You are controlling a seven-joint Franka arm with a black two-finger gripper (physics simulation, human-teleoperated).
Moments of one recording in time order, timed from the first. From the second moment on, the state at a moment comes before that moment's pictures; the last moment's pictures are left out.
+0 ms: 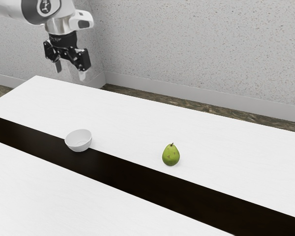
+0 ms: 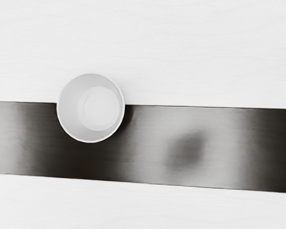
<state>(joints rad) -0.08 0.02 0.10 -1.54 0.15 1.60 -0.02</state>
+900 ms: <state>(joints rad) -0.13 0.46 -0.05 -1.55 0.00 1.89 -0.07</state>
